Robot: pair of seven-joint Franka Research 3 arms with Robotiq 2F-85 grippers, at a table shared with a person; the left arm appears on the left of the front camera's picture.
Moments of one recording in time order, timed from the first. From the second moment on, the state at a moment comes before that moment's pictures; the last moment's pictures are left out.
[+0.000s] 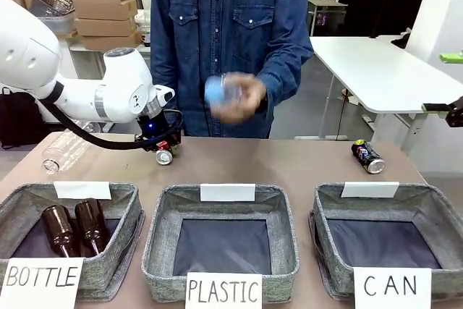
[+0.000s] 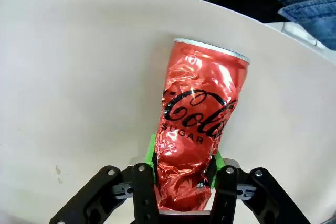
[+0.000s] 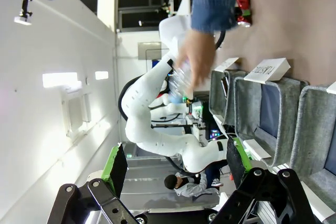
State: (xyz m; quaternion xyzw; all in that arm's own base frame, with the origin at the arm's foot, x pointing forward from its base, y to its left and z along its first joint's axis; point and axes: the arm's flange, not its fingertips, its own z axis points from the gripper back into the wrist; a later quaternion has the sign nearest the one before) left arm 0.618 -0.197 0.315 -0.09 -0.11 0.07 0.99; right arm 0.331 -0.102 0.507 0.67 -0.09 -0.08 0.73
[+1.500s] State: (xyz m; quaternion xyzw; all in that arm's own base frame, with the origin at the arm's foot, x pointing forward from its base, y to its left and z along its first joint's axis) left arm 0.338 0.007 0.489 -0.38 -0.18 -0.34 0.84; right arm 0.330 -0.103 0.508 0.67 -0.09 -0.08 0.73
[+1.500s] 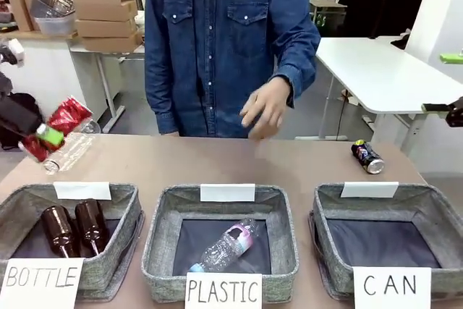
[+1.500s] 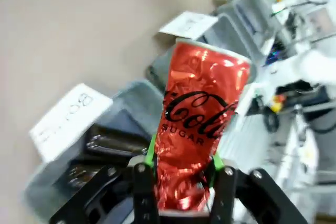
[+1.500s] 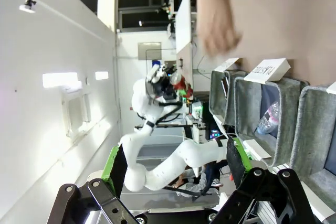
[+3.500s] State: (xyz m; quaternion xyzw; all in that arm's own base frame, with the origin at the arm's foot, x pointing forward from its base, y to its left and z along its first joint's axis) left arm 0.255 -0.577 0.478 -0.21 -0.25 -0.72 0.61; right arm 0.249 -0.243 0.548 0.62 -0.15 -0.17 0.75
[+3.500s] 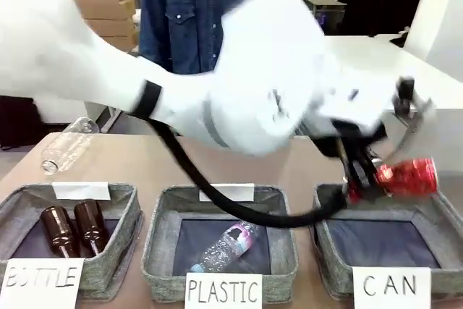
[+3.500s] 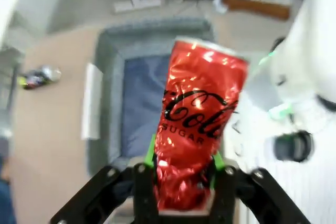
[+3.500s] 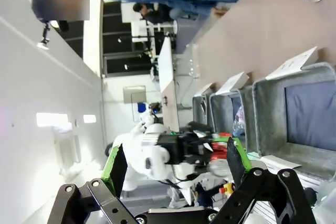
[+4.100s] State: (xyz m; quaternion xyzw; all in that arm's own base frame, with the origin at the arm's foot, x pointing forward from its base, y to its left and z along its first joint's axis) left arm 0.275 -0.627 0.448 -0.18 -0.20 -0.72 0.63; right arm 0.248 -0.244 0.549 0.62 -0.16 -0.17 0.75
